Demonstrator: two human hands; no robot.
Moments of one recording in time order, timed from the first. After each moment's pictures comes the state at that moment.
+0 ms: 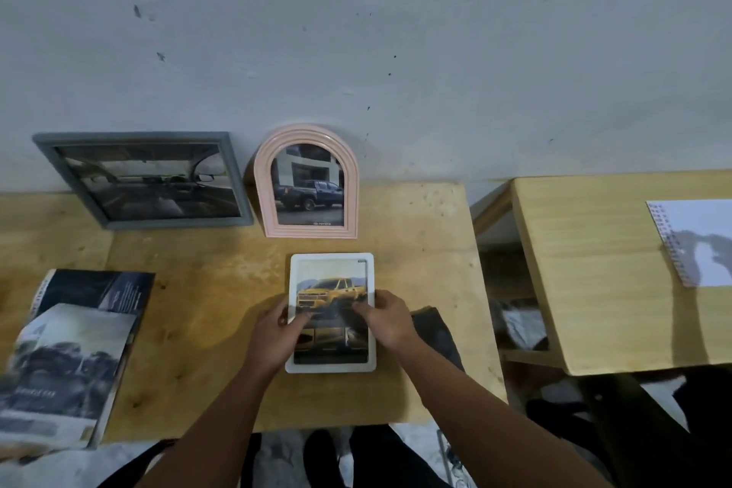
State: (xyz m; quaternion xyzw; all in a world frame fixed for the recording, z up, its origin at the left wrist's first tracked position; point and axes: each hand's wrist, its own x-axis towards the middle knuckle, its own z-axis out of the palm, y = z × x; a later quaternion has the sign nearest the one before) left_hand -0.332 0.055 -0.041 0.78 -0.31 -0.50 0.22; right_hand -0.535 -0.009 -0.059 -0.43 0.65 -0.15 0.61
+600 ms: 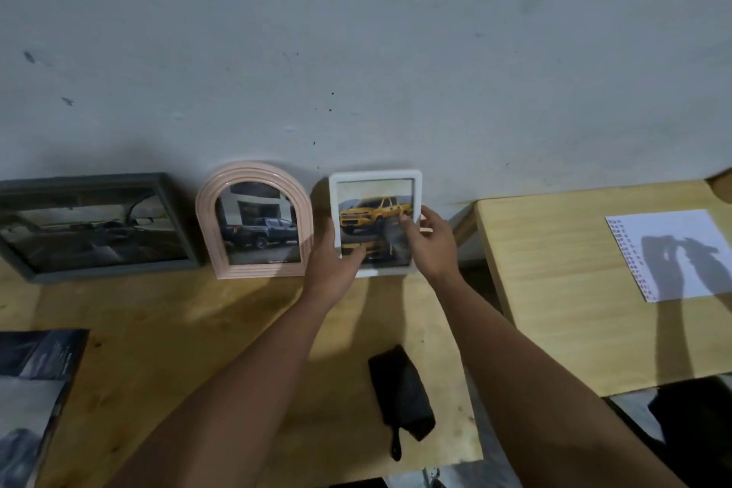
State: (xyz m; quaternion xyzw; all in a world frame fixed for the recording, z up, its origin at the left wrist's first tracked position) left_hand -0.452 -0.133 -0.016 0.72 -0.43 -0.47 0.27; right_hand -0.640 -0.183 -0.033 -0.49 0.68 -0.33 0.42
